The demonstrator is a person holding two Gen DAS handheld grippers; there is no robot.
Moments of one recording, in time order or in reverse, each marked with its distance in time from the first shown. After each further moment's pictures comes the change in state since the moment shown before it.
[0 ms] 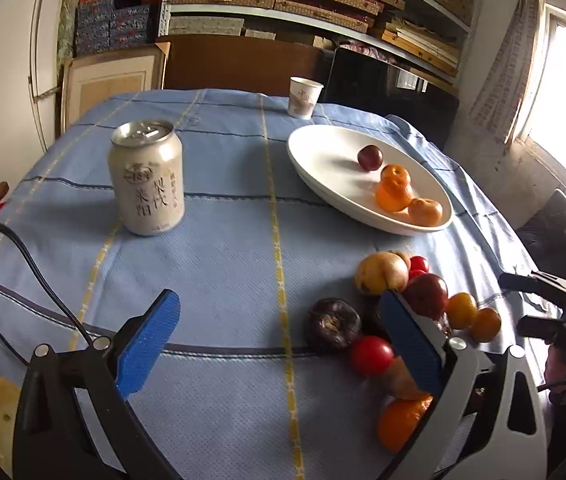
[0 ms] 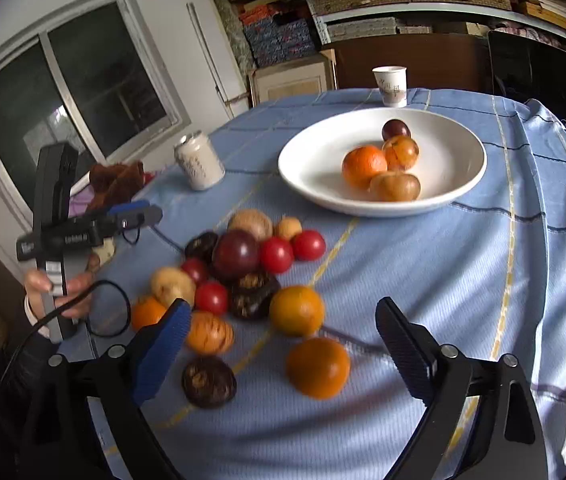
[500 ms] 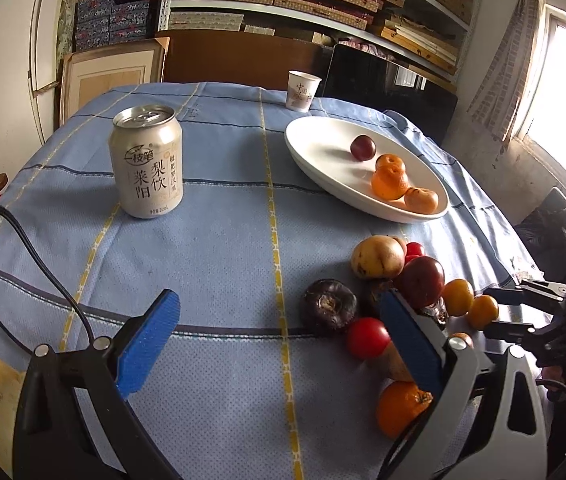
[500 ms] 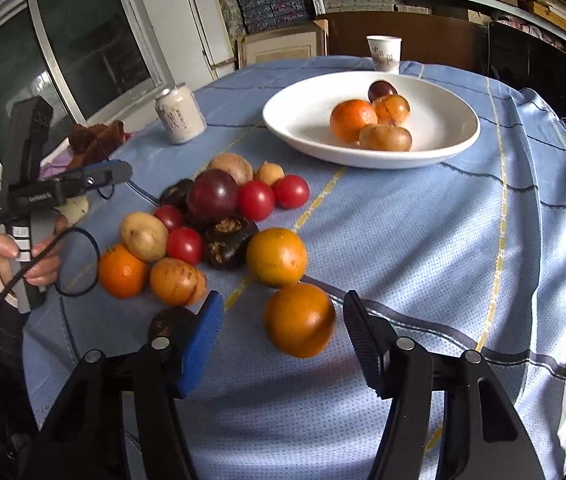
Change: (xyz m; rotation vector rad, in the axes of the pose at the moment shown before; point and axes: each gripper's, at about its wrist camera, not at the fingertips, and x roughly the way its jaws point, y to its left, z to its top) left arm -0.002 0.000 -0.012 -0.009 0.013 -0.009; right arm 0.016 0.002 -0.018 -0.039 0.124 -0.099
